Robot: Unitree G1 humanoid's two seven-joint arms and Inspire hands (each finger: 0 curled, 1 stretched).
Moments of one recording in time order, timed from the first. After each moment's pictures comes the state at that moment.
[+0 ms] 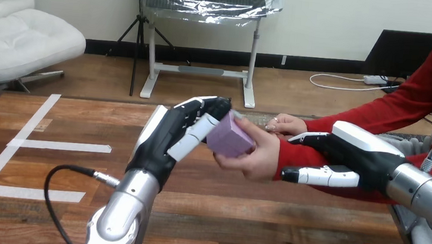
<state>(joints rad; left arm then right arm) -0.23 0.04 -0.08 0.32 0.14 -0.13 -0.11 -0.43 -0.67 0.21 0.48 -0.38 -0.33 0.46</state>
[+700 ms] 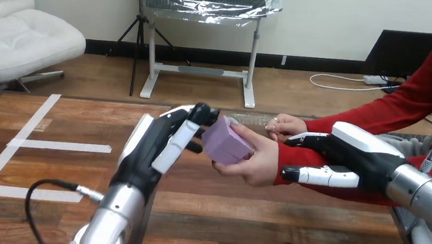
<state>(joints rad) -0.13 0.08 -0.08 0.24 0.15 -0.18 -0.10 -0.42 -0.67 0.21 0.48 -0.40 -0.33 0.44</state>
